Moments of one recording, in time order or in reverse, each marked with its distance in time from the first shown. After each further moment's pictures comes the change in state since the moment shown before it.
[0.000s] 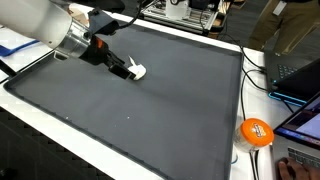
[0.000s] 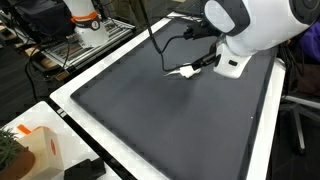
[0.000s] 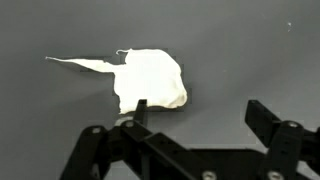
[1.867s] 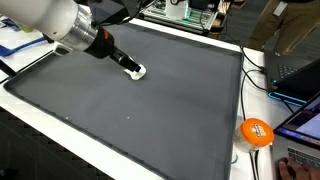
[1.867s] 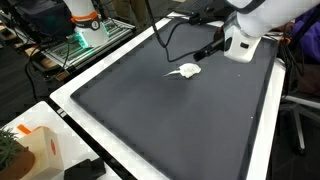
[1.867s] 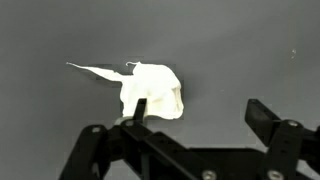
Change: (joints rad) arm 0.037 -0.026 0.013 0.039 -0.090 -0.086 -0.026
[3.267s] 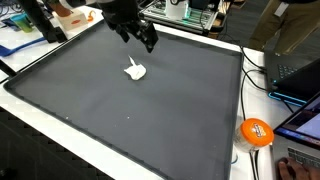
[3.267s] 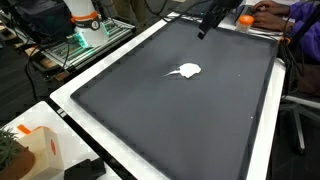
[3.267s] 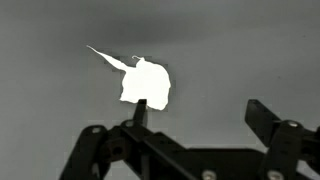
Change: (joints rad) arm 0.097 -0.378 0.041 -0.431 -0.204 0.264 -0.081
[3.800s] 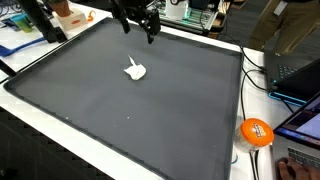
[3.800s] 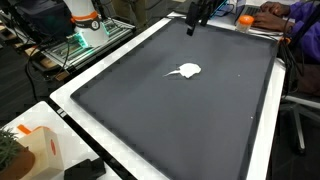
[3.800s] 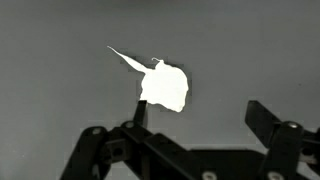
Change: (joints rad) arm -0.003 -0.245 0.012 -0.375 -0.093 0.272 0.016
